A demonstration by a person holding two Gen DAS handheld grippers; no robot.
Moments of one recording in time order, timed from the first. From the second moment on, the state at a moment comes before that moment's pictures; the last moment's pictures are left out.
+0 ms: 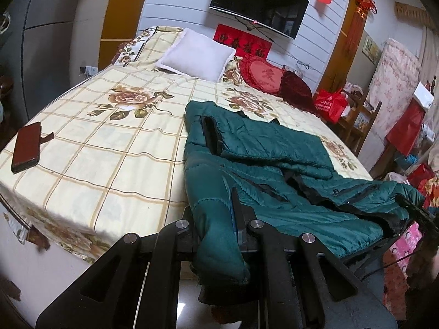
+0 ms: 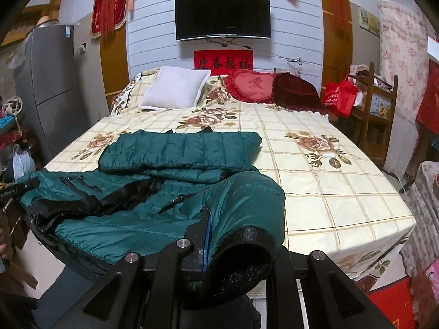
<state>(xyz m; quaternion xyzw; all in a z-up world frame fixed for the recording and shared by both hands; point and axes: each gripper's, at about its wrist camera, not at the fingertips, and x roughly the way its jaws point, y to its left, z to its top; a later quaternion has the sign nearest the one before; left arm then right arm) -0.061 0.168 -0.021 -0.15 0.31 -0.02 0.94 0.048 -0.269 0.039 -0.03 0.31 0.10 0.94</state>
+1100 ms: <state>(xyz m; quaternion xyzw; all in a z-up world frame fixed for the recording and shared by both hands) 0.124 0.182 0.053 -0.15 0.28 0.01 0.95 0.210 -0.250 0.086 0.00 0.28 0.05 0.96</state>
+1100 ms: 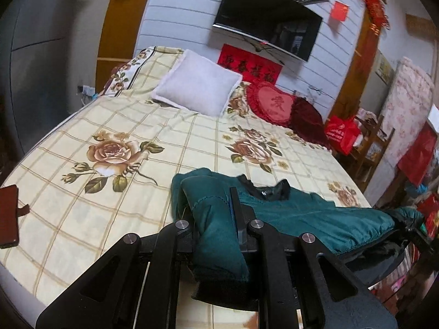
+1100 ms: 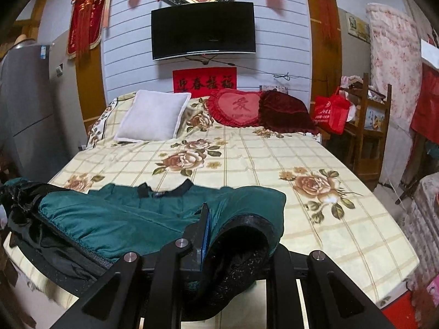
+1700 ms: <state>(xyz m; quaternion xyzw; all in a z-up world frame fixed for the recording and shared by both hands) 0.294 0.182 -0.035 -0.08 0.34 0.06 0.93 0.415 -0.233 0.013 -0.02 0.37 0.02 0.93</state>
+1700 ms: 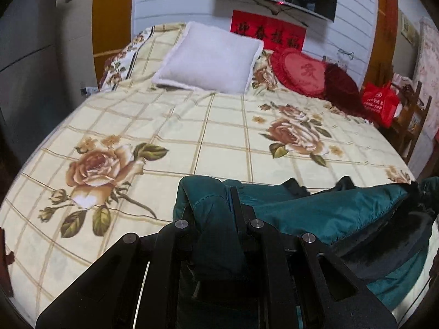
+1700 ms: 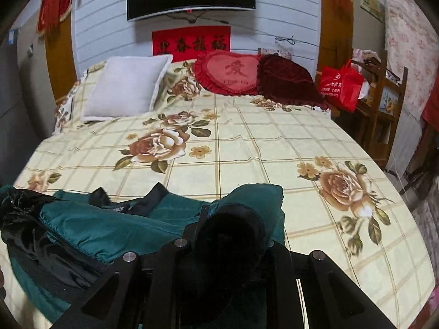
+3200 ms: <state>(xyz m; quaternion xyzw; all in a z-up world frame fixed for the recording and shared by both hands) 0.353 0.171 -0.103 -0.05 0.39 0.09 0.91 0.496 -0.226 -0.075 -0.01 0.42 0.02 0.91</state>
